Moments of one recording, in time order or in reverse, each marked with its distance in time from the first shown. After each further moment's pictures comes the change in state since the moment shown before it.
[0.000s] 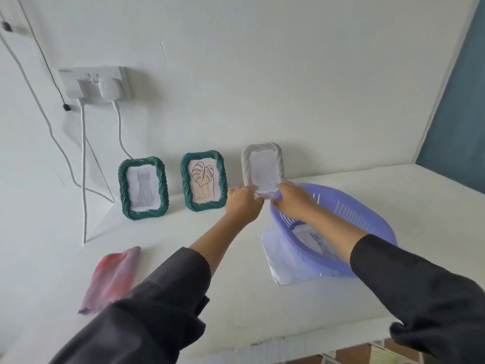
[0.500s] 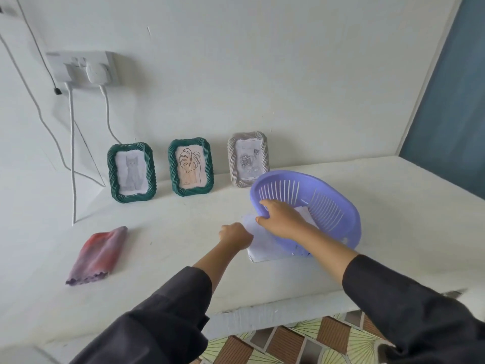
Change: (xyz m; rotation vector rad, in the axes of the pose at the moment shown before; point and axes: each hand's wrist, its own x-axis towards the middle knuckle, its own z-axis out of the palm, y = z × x) left_hand -0.072 0.003 0.071 0.152 -0.342 -0.355; right_hand -0.076 0.016 0.018 0.113 -0.153 0.003
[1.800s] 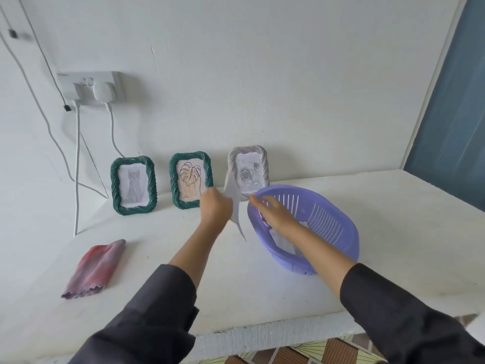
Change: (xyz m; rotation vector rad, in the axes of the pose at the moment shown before) left_hand -0.013 0.024 -0.093 -0.549 0.502 0.012; right_hand 0.025 -0.001 -0.022 0.712 0.009 0.154
